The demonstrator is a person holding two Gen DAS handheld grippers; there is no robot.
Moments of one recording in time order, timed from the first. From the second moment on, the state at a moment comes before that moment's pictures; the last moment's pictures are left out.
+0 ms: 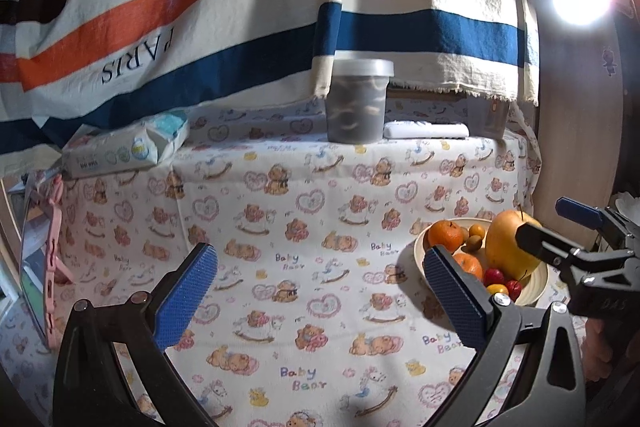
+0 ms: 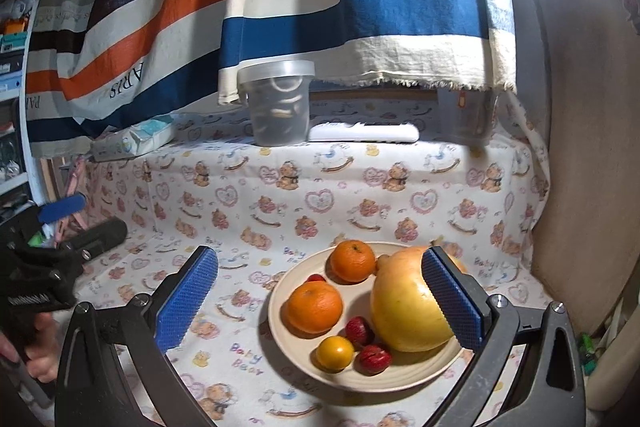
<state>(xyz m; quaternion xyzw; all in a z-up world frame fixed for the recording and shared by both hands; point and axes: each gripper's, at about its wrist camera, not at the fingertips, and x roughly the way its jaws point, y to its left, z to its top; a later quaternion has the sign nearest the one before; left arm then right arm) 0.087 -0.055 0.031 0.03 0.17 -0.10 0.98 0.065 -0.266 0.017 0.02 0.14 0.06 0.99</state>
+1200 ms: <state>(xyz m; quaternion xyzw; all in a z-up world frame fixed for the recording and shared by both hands) 0.081 -0.056 0.012 0.04 0.15 -0.08 0.98 0.069 -0.259 0.004 0.01 0.15 0.00 0.99</state>
